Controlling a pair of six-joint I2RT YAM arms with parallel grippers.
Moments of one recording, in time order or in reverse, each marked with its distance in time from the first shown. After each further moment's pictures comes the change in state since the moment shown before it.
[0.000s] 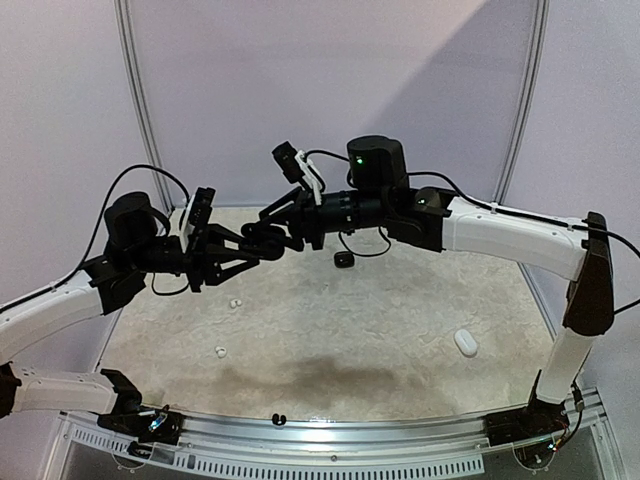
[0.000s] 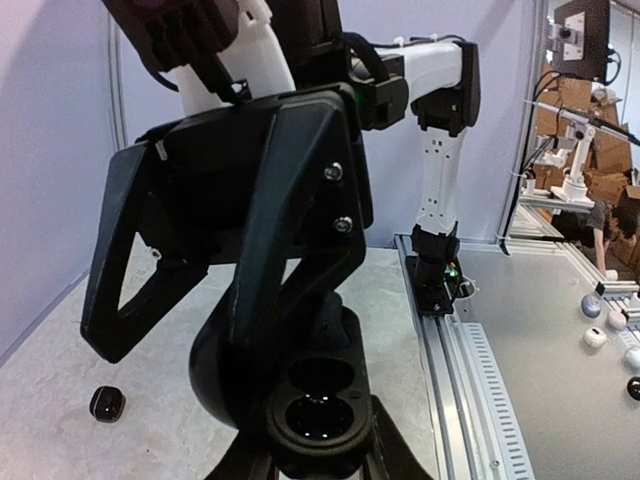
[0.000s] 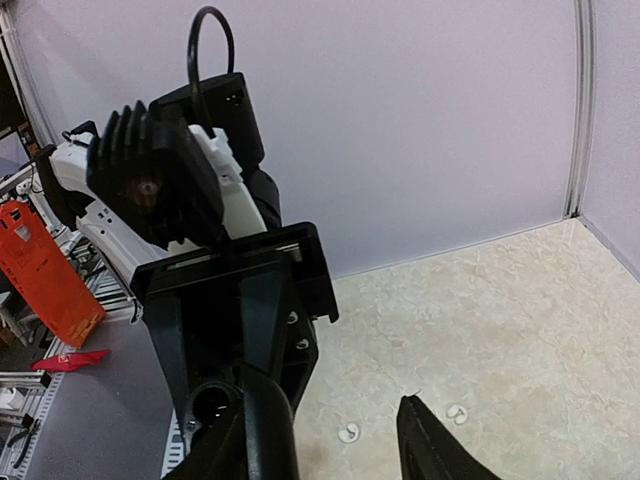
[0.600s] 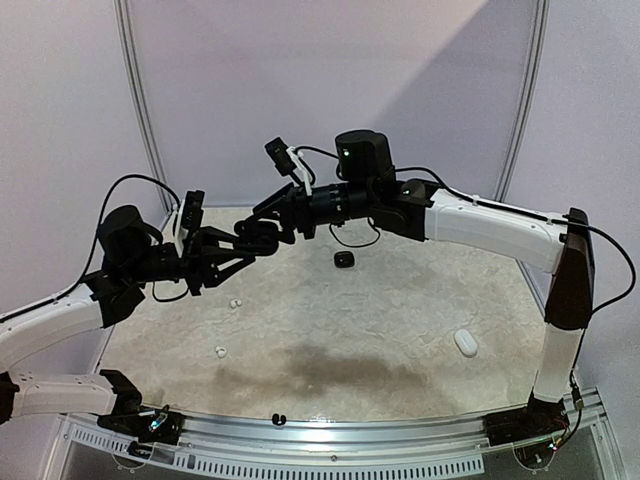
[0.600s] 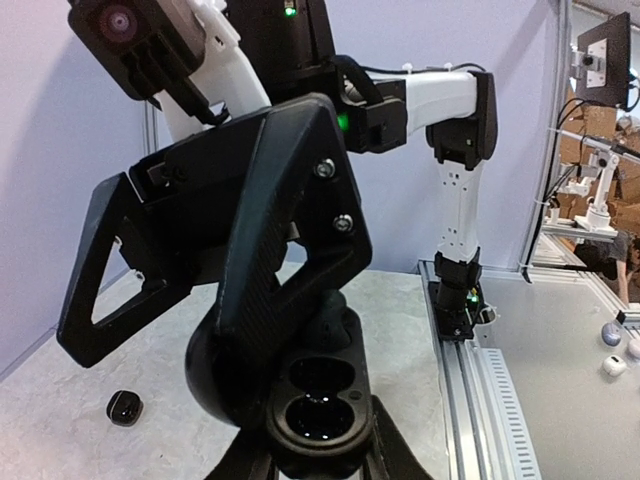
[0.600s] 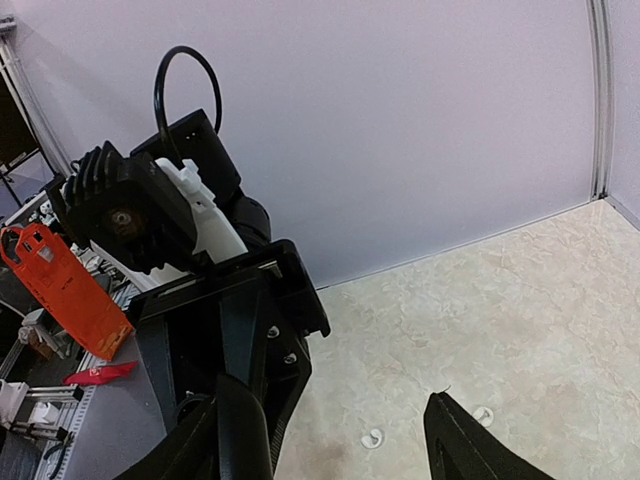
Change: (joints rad) left arm 0.002 -0.047 -0.117 0.184 -0.087 -0.111; right arm -0.031 0.110 0.132 -0.034 -0.092 0.106
